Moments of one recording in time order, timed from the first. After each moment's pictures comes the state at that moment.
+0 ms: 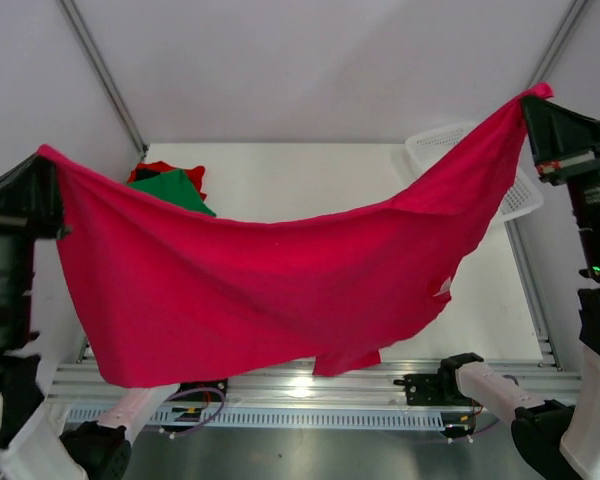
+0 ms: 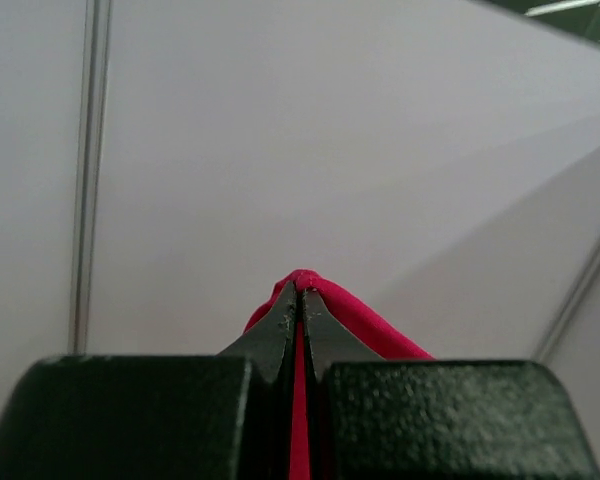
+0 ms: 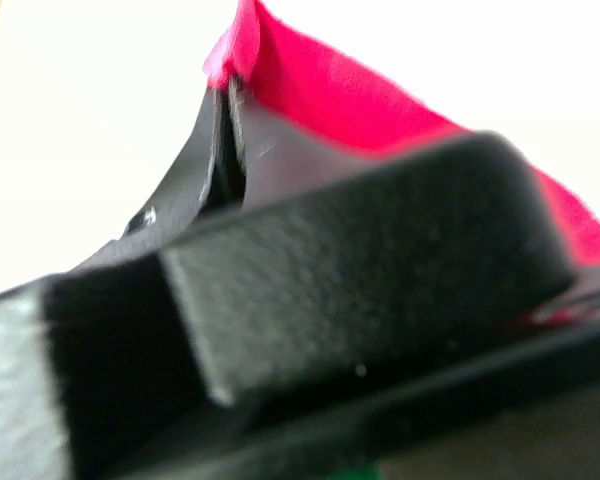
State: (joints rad) left arm -0.14 0.83 2.03 -0.71 -0.11 -0.23; right arm 0.23 1.00 2.03 -0.54 0.00 0.85
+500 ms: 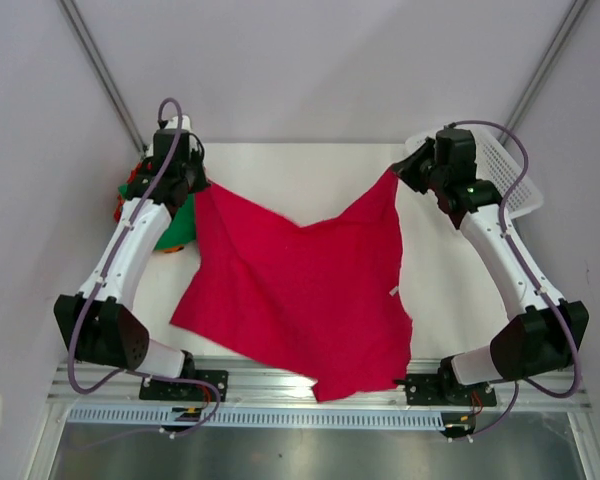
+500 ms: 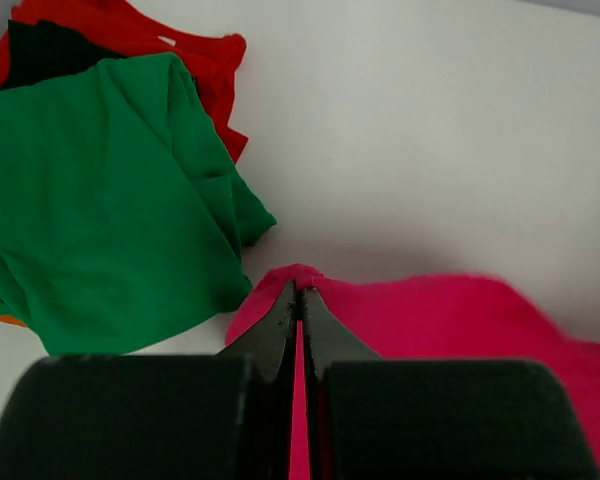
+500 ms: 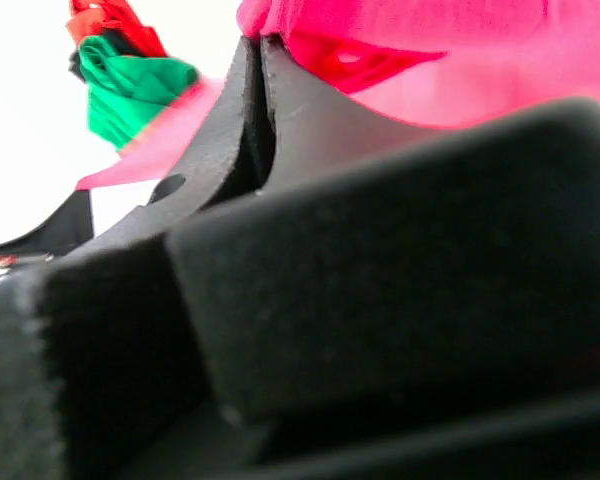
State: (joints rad) left arm -0.14 1.43 1.41 -0.57 -0.20 -0.24; right arm 0.23 1.41 1.41 -0.41 -0.04 0.83
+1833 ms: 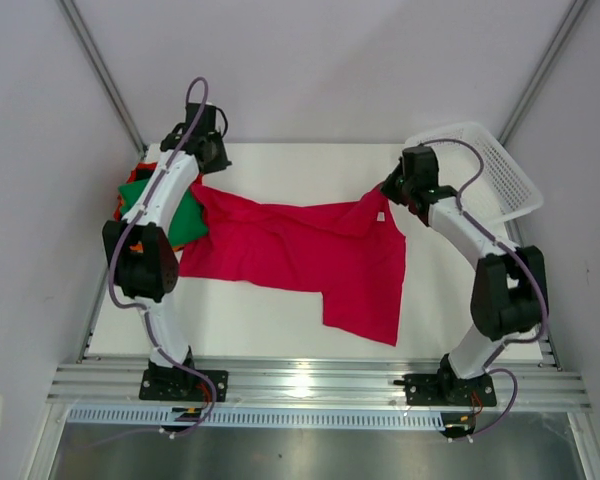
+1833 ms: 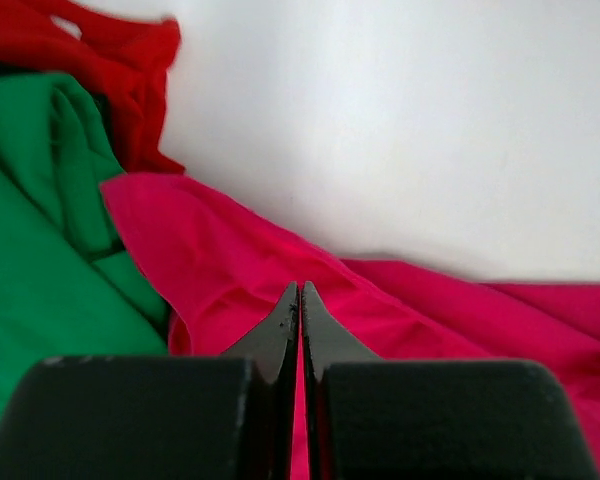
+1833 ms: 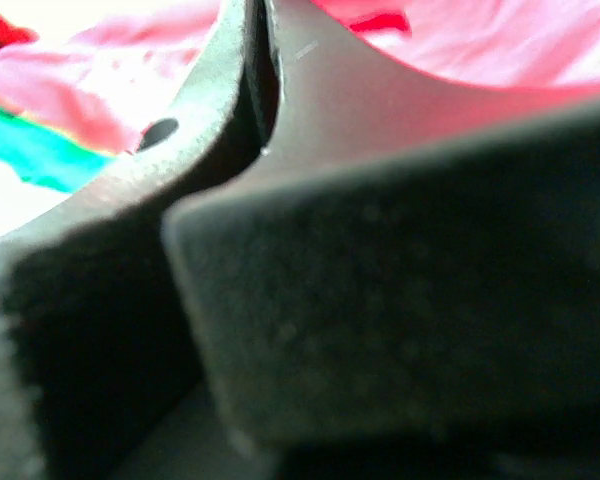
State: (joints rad) left arm -0.14 1.91 1.85 -0.69 -0.16 -0.32; right arm 0.27 1.64 1.28 -0.20 0.06 0.75
